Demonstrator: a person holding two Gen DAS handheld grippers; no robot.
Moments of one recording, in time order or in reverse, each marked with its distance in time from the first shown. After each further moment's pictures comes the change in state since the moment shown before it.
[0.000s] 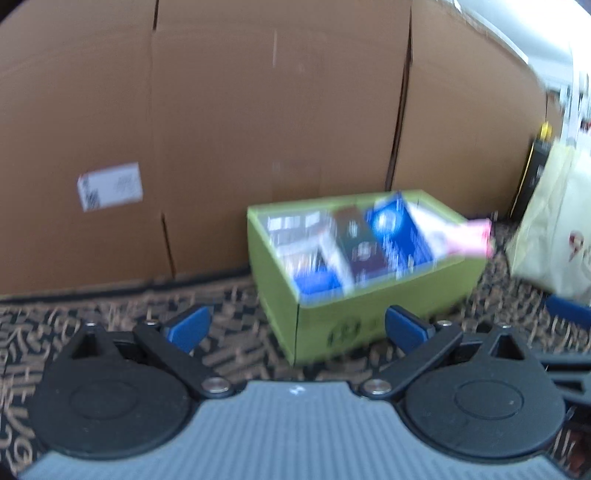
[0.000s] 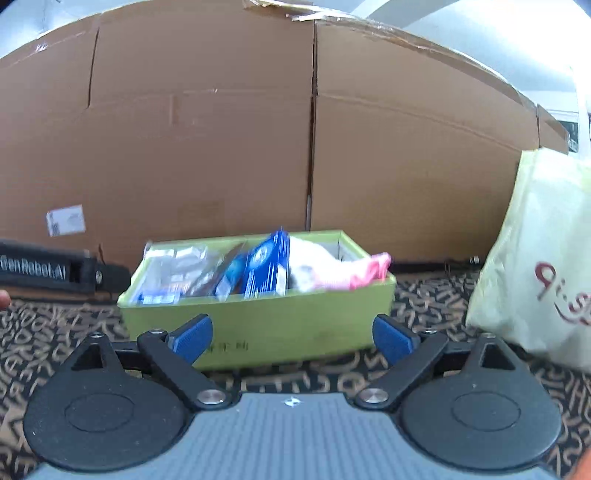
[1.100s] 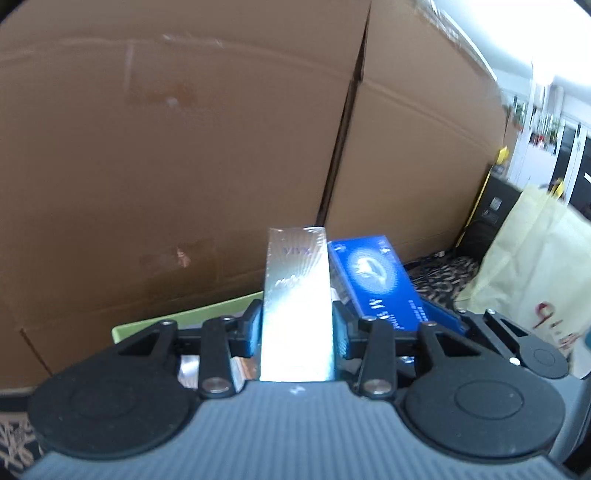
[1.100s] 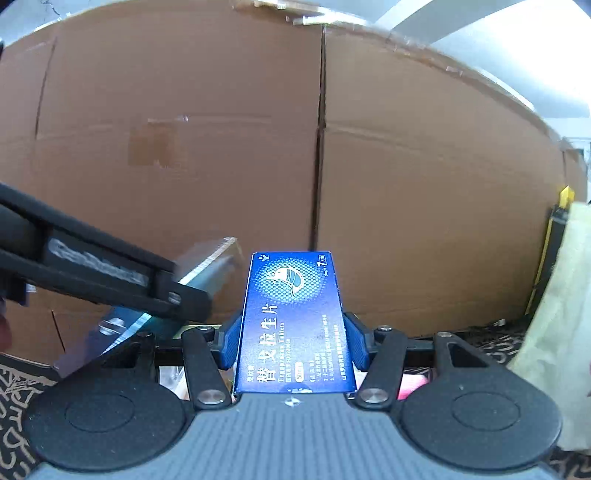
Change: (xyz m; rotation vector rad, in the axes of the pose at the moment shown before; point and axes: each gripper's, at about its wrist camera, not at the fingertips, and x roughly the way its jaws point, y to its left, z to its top) left arm 0.100 -0.046 0.118 0.044 -0.020 -0.247; right arm 0.111 -0.002 0.069 -0.012 -0.131 0.020
